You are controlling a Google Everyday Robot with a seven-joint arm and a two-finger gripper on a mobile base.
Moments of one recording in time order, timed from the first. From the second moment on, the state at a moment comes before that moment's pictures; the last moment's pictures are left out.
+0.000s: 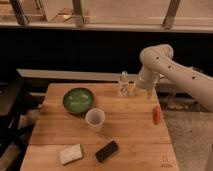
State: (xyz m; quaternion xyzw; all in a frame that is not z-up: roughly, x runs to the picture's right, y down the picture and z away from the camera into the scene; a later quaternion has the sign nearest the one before) arm 0.195 0.040 0.756 -0.23 0.24 0.75 0.58
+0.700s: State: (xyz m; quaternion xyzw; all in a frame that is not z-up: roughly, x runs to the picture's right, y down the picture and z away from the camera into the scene) arm 0.196 0.035 0.758 -0.23 0.23 0.75 0.57
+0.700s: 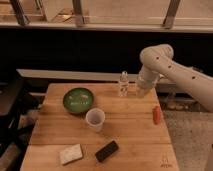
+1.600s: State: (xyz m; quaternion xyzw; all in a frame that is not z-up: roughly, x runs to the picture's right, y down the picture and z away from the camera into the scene) arm 0.079 0.013 0.821 -0.29 0.15 0.73 0.60
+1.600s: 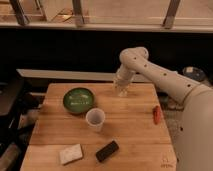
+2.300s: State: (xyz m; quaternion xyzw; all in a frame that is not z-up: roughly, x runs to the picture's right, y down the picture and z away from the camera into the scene) arm 0.086 0.006 0.826 -0.28 0.15 0.73 0.61
